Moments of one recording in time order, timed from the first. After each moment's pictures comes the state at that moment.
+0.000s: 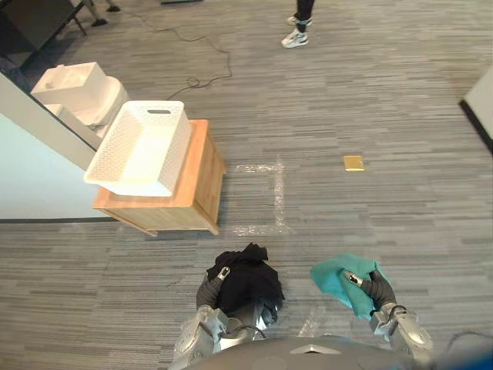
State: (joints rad) left arm 0.29 0.03 -0.11 0.54 -0.63 -0.23 -0.12; right arm 0.23 -0.18 -0.07 0.54 0.31 -0.20 0.38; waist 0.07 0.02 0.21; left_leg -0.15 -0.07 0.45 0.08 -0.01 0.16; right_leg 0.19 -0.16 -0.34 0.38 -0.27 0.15
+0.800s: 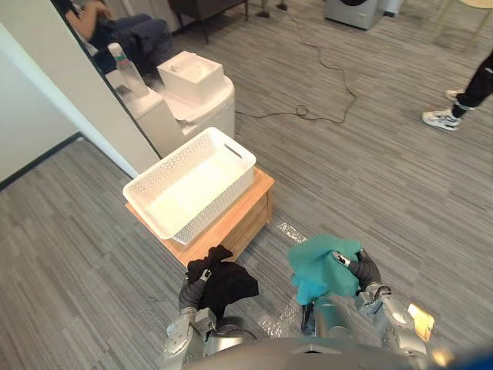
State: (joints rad) left arm 0.32 0.06 -0.07 0.56 -0.53 -0.32 0.02; right arm 0.18 -0.17 0.00 0.53 0.39 -0.23 0.36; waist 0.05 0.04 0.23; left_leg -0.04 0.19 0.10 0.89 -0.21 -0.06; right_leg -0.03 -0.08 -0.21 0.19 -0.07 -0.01
